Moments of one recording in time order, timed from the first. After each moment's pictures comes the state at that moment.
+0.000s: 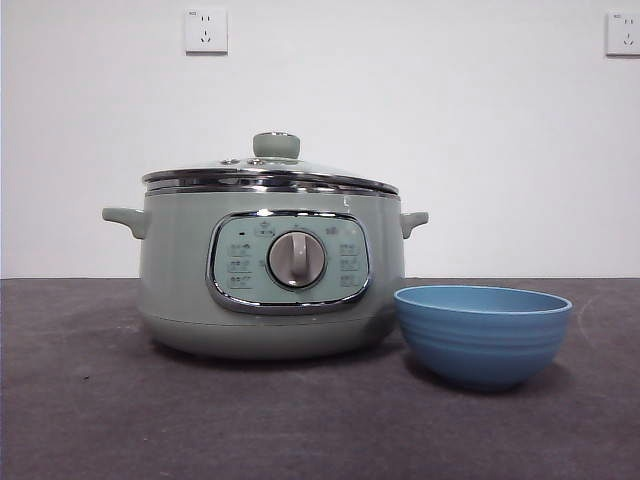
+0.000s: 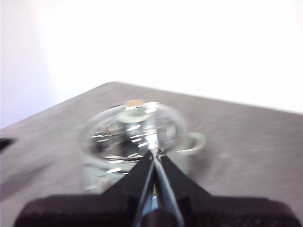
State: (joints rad) left arm 0.07 0.00 0.03 -0.20 0.08 -0.02; right arm 0.18 0.25 0.68 -0.50 -0.39 -0.02
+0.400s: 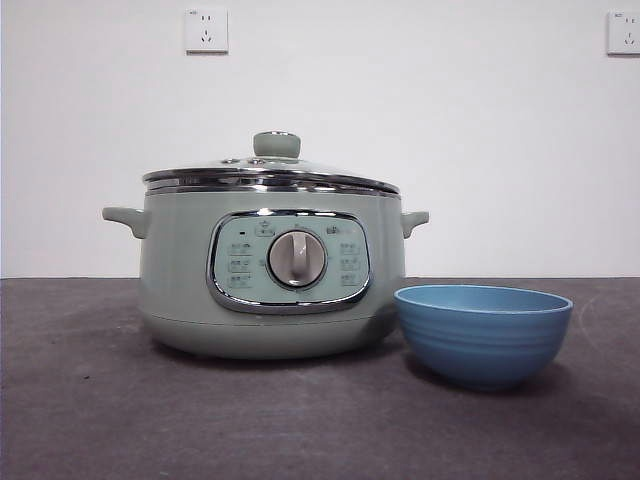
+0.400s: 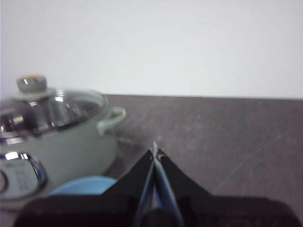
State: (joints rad) left arm 0.07 0.00 0.03 -0.20 0.08 -0.02; right arm 0.01 0.02 0.08 -0.04 -0.31 0.04
